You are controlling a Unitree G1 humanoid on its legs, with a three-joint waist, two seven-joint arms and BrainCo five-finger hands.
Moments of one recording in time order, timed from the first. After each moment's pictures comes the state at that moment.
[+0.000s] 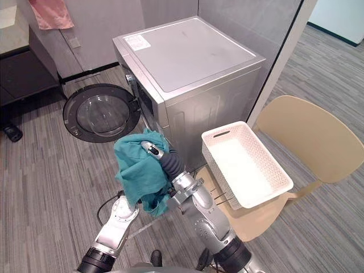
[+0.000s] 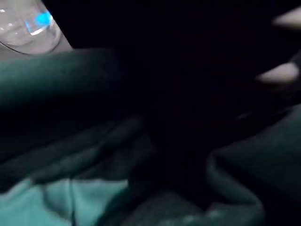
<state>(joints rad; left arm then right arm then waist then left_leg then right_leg) -0.01 0.05 -0.26 0.03 0.17 -0.17 0.23 -0.15 -0.12 0.53 -0.18 0.62 -0.15 0.16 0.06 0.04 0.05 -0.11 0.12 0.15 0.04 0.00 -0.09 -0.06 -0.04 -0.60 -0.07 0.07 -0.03</state>
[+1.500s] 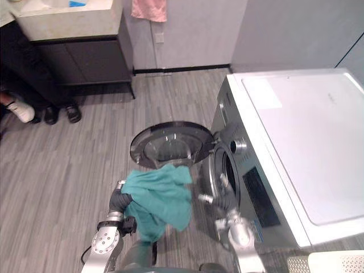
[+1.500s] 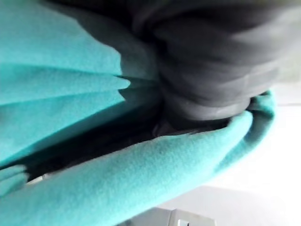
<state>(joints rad) 0.27 0.05 -0.13 0.03 0.01 -0.15 0.11 0.22 -0.09 0.09 0.25 -0.08 -0.10 -0.01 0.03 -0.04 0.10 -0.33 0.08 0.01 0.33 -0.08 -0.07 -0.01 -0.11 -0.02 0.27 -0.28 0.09</state>
